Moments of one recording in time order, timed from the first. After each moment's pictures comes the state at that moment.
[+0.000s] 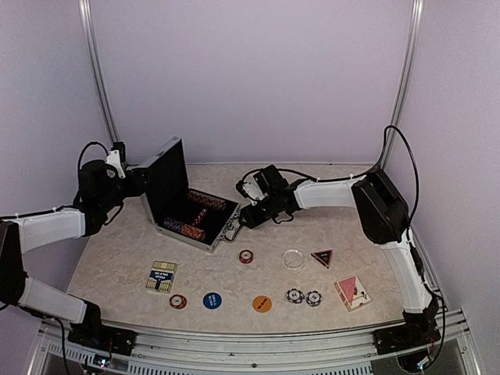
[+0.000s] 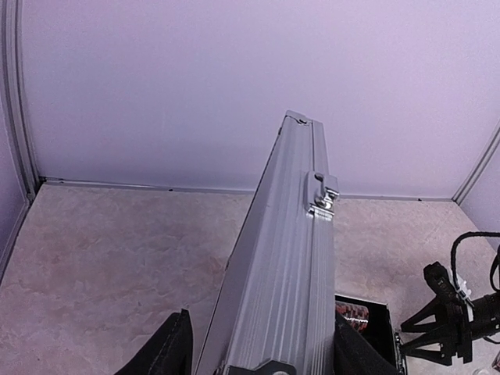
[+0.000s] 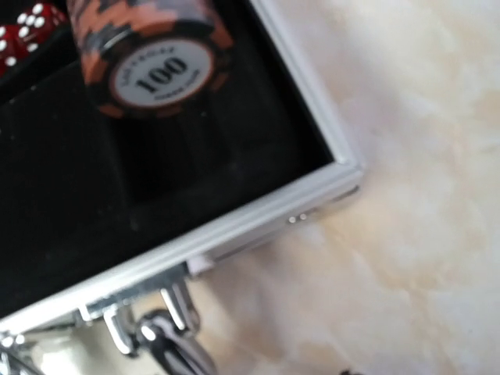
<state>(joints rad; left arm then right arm) -0.14 1.29 0.66 0.47 0.13 -0.22 0.74 2.38 1.80 -0.26 -0.18 0.07</state>
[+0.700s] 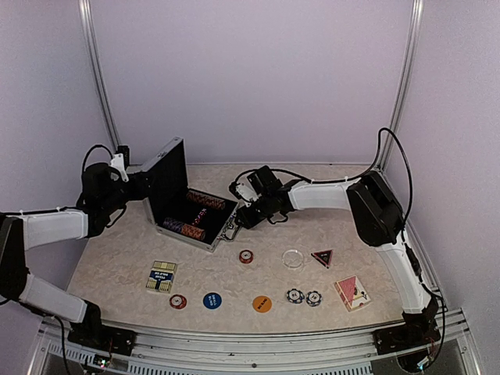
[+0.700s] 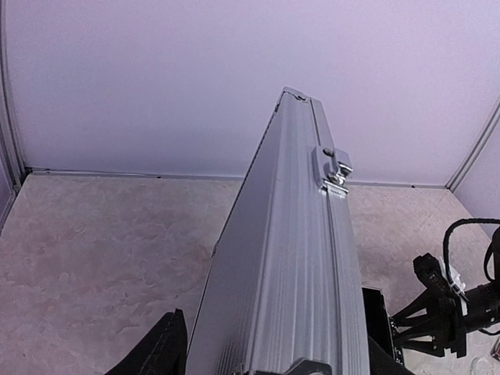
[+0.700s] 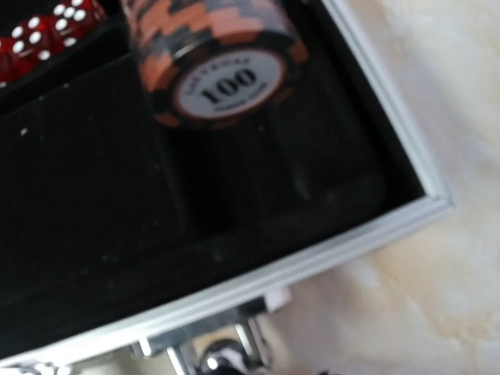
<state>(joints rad) -0.15 1.32 0.64 0.49 0.16 -0.22 0.76 2.42 1.87 -0.28 -0.18 0.02</state>
